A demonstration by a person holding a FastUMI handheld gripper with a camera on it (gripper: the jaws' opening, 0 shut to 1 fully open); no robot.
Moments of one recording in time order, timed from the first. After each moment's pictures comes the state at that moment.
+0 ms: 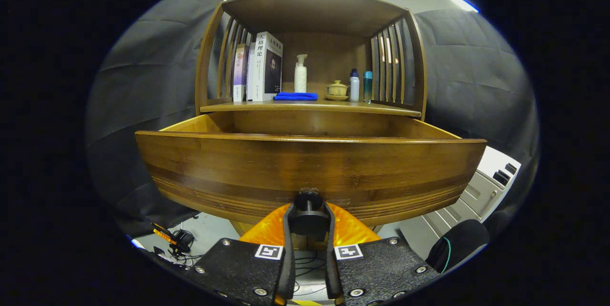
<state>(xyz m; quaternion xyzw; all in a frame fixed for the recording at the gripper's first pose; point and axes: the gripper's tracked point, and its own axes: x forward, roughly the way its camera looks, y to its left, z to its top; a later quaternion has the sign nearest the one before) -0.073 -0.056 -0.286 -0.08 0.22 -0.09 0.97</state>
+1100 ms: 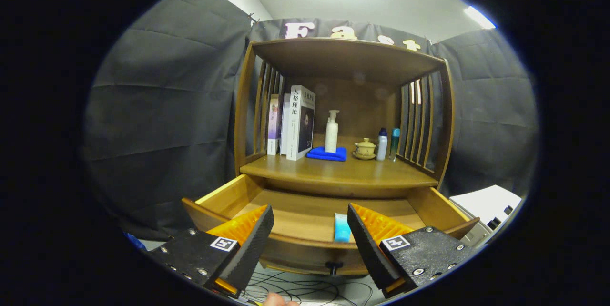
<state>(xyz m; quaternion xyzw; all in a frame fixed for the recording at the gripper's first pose) -0.015 0.014 -0.150 -0.11 0.13 -0.01 0.99</state>
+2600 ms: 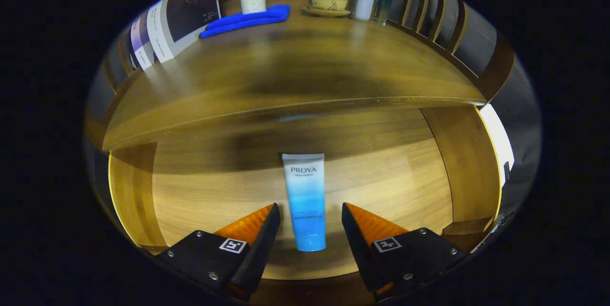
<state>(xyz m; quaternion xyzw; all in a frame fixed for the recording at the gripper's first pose) 0.074 -0.110 -0.327 -0.02 0.57 -0.19 0.80</state>
